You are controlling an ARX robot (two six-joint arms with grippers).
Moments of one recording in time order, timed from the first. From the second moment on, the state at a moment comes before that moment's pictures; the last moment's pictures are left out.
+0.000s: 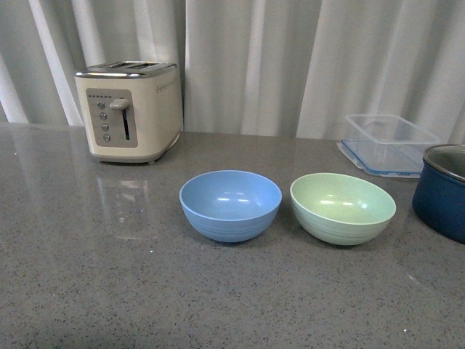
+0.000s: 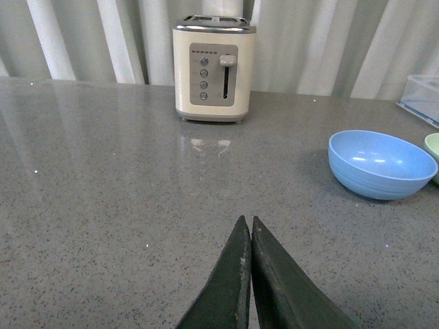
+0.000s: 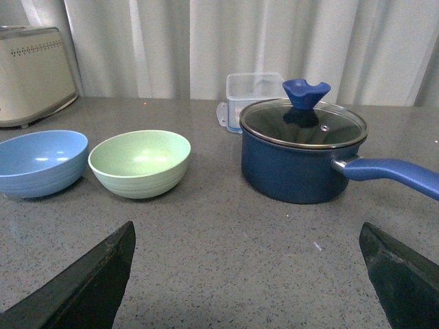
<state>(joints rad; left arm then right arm) 0.00 0.27 0.02 0.28 0.00 -0.01 0.00 0.00 0.01 0.00 0.00 0.00</state>
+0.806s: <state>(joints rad) 0.00 0.00 0.02 0.00 0.00 -0.01 0.00 0.00 0.01 0.00 0.00 0.00</state>
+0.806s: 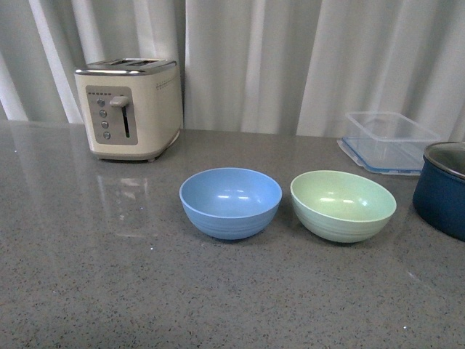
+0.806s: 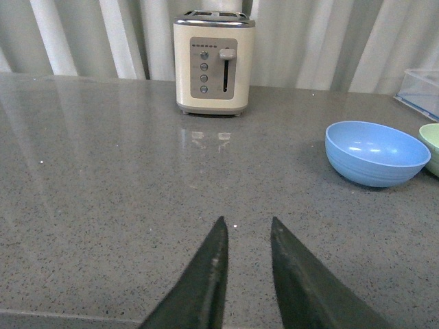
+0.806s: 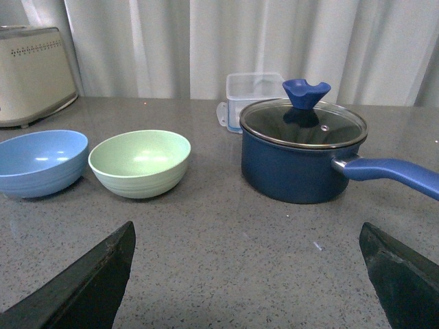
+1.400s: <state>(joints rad) 0.00 0.00 0.02 0.00 0.00 -0.01 0.10 0.15 0.12 -0.13 -0.09 -0.14</state>
